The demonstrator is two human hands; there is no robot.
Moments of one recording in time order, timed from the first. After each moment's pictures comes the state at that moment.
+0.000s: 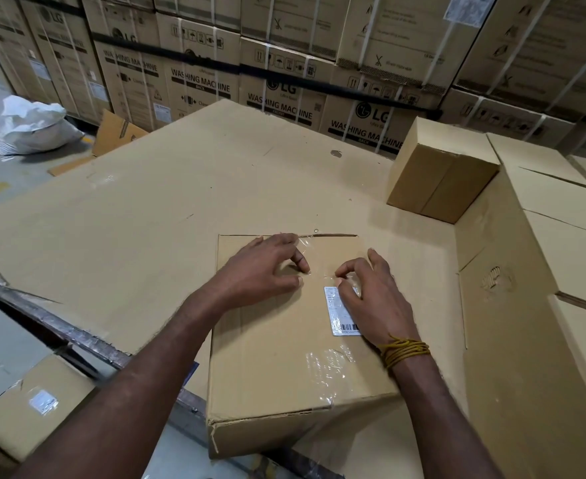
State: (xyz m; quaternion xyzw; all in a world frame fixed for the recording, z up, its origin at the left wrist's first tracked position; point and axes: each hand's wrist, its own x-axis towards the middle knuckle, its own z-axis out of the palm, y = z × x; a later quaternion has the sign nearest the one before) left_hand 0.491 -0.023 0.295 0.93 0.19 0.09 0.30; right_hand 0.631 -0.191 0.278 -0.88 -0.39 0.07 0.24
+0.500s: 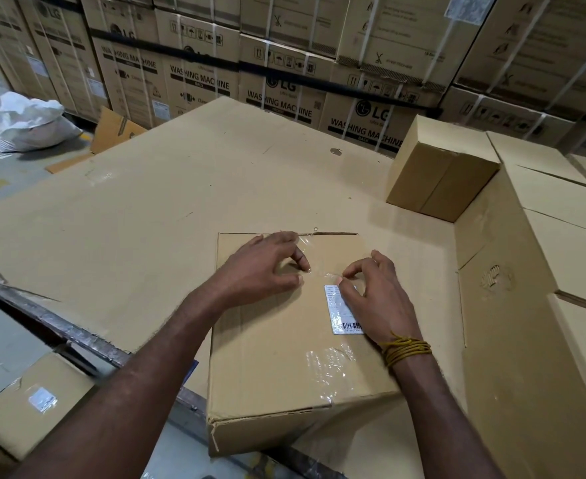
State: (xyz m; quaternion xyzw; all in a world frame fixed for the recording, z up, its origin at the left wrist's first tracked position) left_hand 0.491 -0.022 0.293 0.93 0.18 0.09 0.30; right_hand 0.633 -0.191 0.276 -0.89 -0.37 0.06 0.26
